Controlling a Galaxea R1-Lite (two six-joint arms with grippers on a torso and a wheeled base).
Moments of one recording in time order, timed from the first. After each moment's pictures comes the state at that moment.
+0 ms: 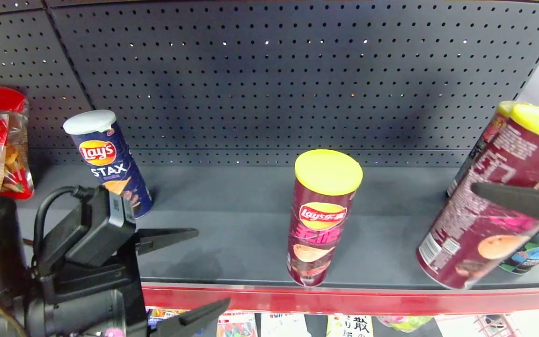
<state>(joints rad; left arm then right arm) -0.63 1.26 -0.40 -0.55 -0.35 0.15 0.34 1.07 -0.82 -0.02 0.30 -0.13</state>
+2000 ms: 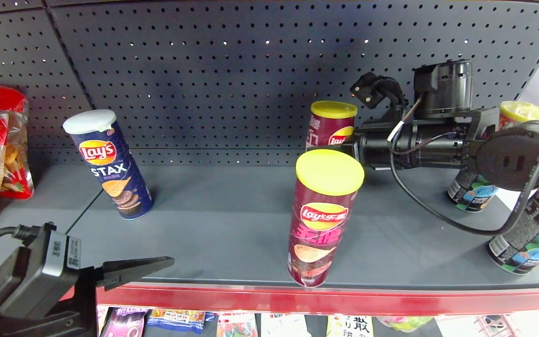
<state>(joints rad) -0.66 1.11 -0.29 -0.52 -0.32 0.09 0.46 1.82 -1.29 -0.22 0.38 -0.19</state>
